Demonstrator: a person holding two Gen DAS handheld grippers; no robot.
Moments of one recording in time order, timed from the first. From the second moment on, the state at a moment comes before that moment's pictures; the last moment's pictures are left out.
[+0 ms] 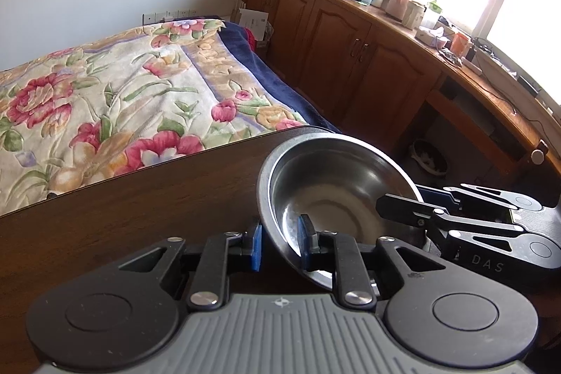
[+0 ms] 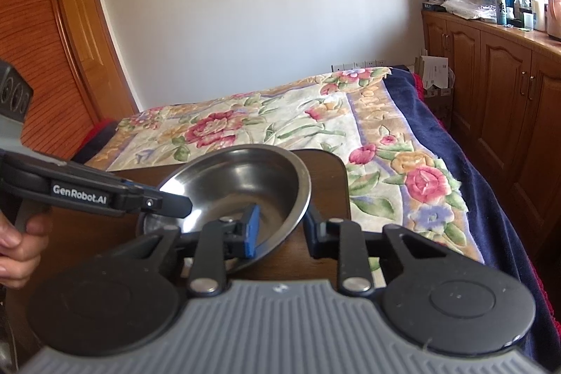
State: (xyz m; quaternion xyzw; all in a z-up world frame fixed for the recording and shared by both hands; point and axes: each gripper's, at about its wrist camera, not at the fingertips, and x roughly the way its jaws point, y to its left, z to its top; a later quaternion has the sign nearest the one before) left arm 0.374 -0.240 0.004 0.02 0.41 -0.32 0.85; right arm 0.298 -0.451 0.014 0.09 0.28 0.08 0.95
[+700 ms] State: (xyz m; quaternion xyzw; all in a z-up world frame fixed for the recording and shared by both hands) left arm 0.318 -0.204 0.069 0.03 0.35 -0.32 0.88; right arm 0.261 -0.431 0.060 0.09 0.24 0.09 0.96
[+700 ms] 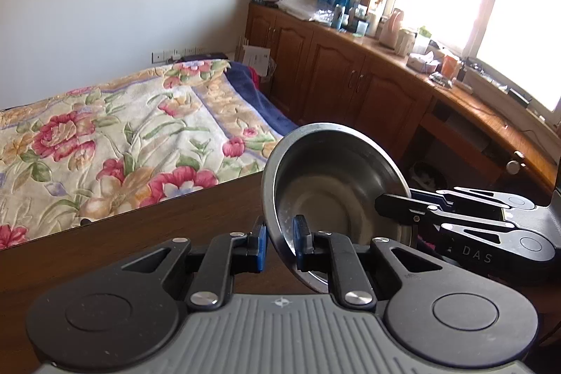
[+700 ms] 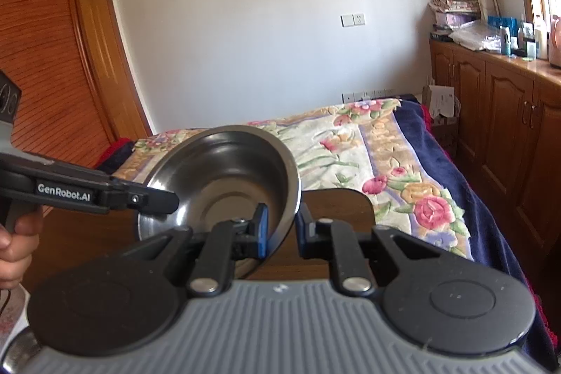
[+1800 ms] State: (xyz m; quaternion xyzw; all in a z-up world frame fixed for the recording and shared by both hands) left arm 0.179 -0.106 0.075 0.01 0.29 -0.34 0.89; right arm 0.168 -0.364 0.078 0.05 0.21 0.11 0.97
